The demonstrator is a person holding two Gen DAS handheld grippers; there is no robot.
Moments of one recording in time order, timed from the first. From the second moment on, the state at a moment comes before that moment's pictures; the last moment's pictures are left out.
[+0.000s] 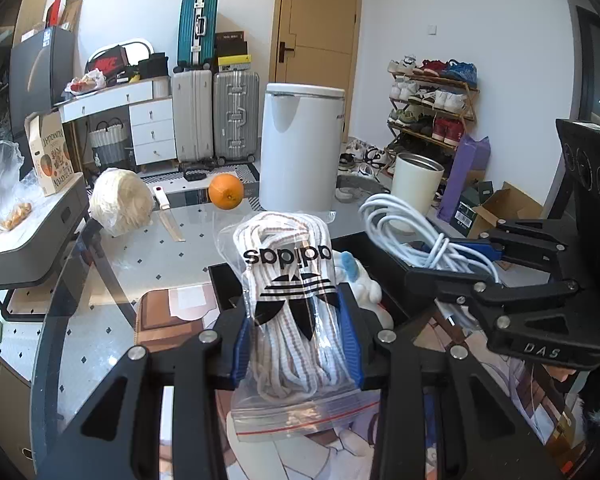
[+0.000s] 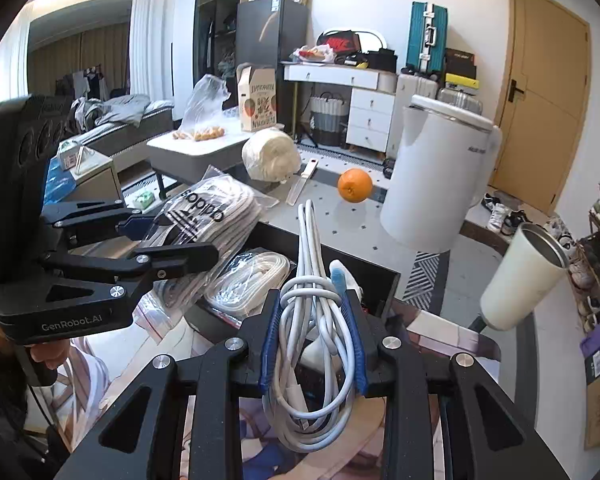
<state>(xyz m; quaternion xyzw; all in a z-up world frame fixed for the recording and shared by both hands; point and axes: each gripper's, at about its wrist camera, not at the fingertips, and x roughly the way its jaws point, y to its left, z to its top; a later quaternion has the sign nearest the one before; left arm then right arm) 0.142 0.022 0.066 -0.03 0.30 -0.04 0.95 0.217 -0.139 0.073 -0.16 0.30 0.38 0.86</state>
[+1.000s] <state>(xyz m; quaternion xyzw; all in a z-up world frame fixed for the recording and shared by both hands) 0.195 0.028 0.033 -0.04 0.34 -0.06 0.94 0.273 -0.089 0.031 -0.21 0.34 0.43 0.81</state>
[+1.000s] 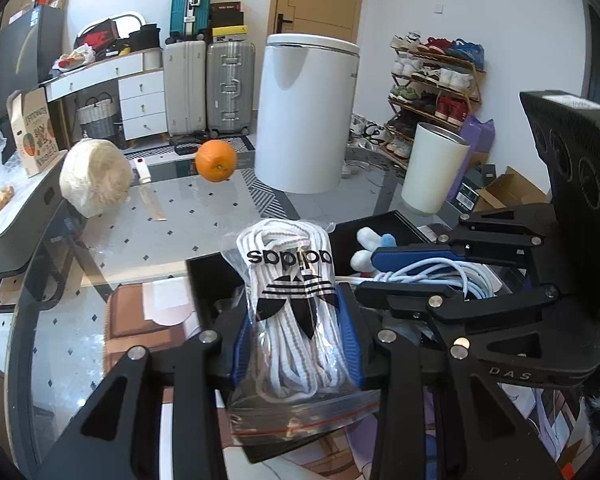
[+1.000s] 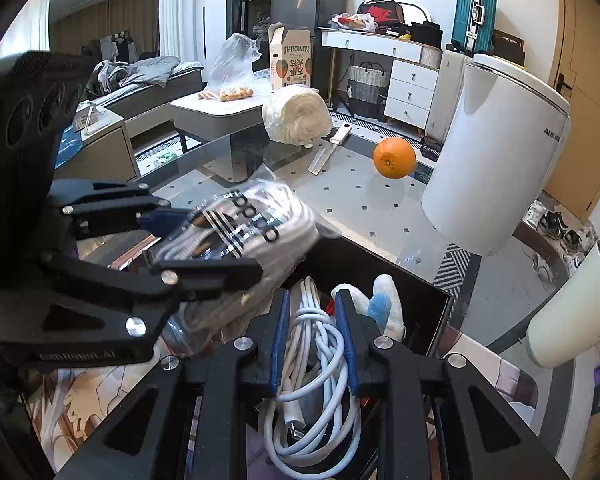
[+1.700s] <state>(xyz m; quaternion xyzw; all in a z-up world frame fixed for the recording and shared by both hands) 0.149 0.028 0.045 -0.04 0.31 -0.04 0.95 0.226 -0.161 0.059 -0.17 0.30 0.39 0.85</state>
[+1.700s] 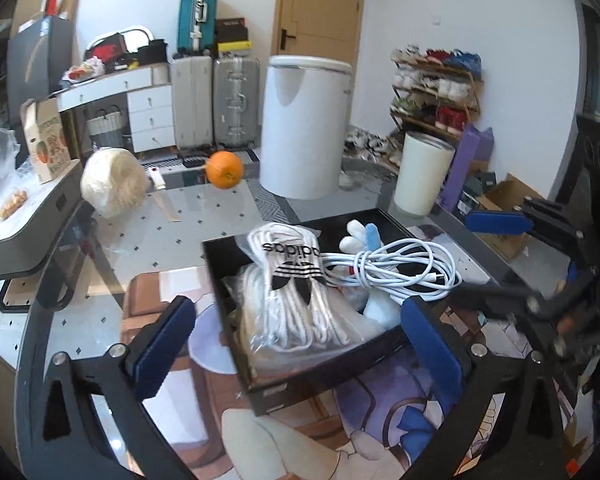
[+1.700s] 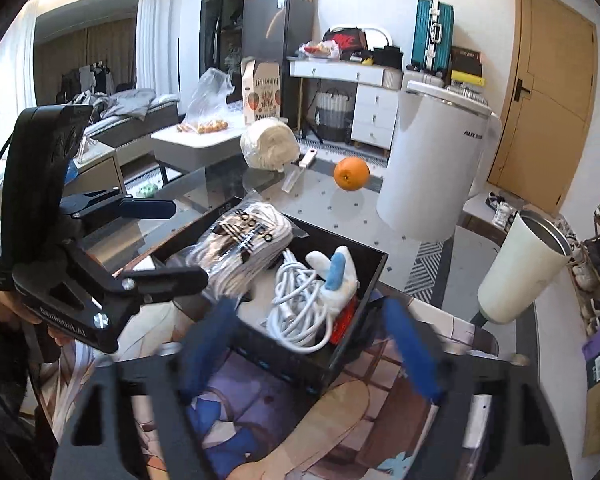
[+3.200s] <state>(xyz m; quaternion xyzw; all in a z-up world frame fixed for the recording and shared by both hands) 0.088 0.029 0.028 -0.03 0.21 0.05 0.97 0.169 -0.180 0.032 -0.07 0.22 0.34 0.91</state>
